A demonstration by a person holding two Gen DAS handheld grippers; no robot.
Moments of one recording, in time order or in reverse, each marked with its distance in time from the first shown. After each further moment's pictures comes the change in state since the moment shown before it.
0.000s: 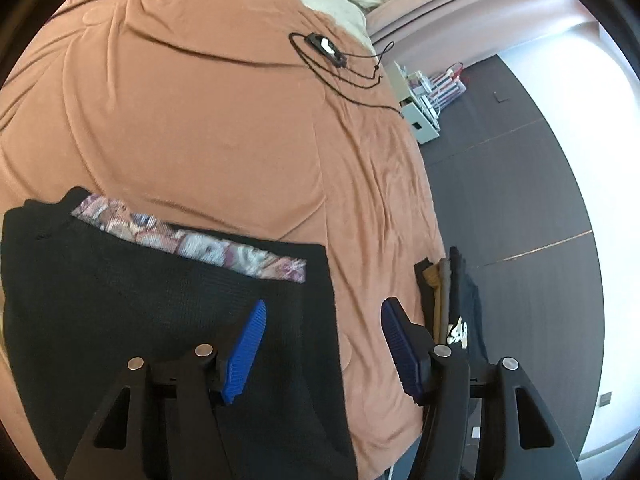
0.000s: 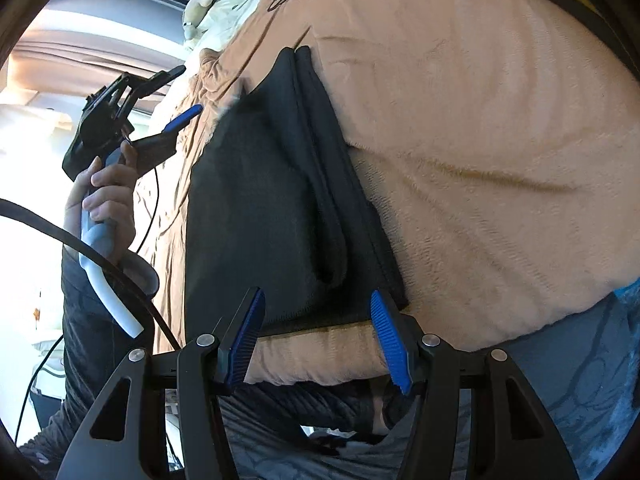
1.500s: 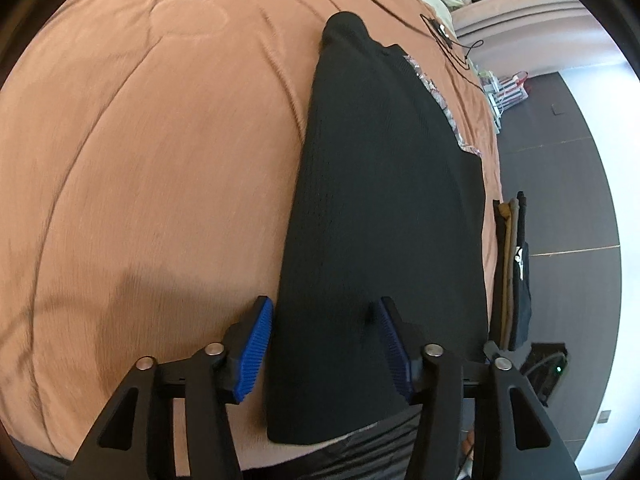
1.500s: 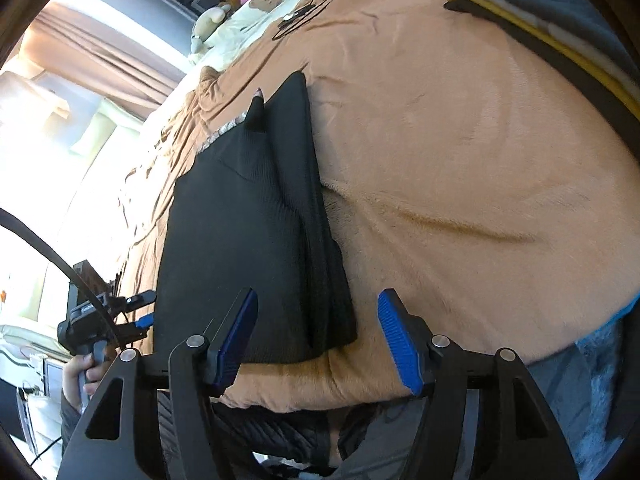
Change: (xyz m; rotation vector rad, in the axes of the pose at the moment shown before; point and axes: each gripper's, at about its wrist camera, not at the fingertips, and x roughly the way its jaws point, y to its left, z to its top) left arm -0.101 0.147 -0.170 -0.190 0.065 0.126; right arm -0.001 0.013 -0.008 -0.131 -0.133 -0.120
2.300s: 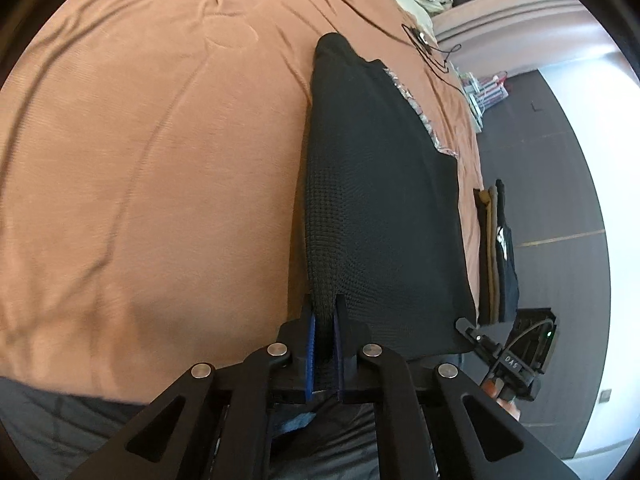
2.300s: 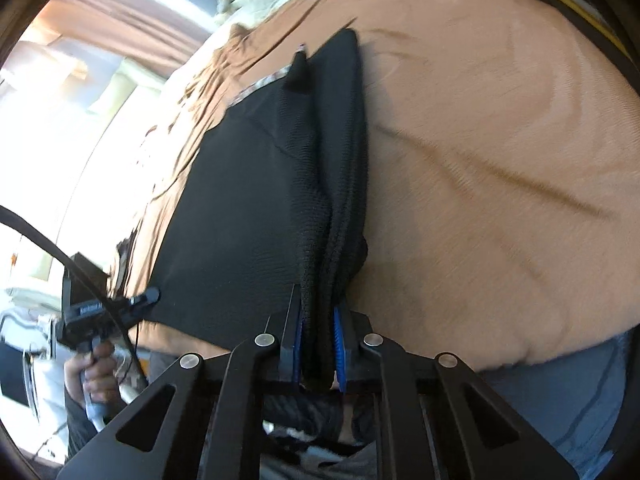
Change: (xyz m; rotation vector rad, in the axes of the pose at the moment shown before) left arm -0.057 0.016 -0.033 0.065 -0.028 -0.026; right arm 0.029 0.036 -0.014 -0.056 0.127 0.076
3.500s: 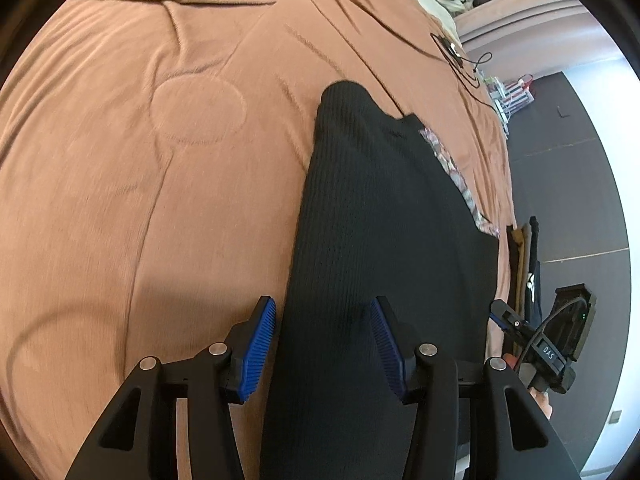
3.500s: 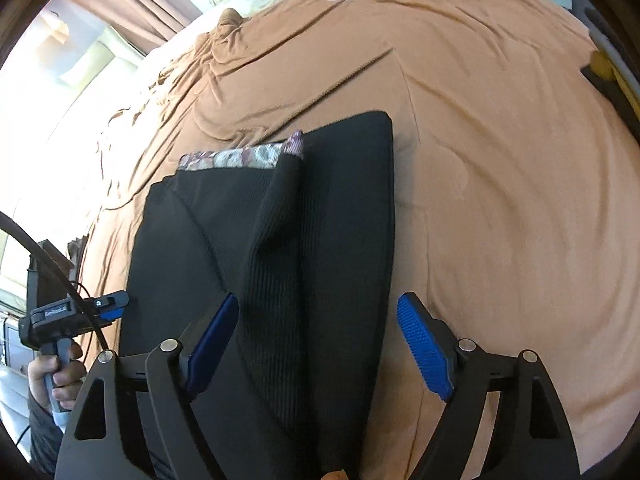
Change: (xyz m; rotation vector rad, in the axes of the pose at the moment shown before) left arm 0.054 0.000 0.117 -0.013 0.003 0.083; right arm 0.081 0.040 0.119 -0.113 0.008 -0.207
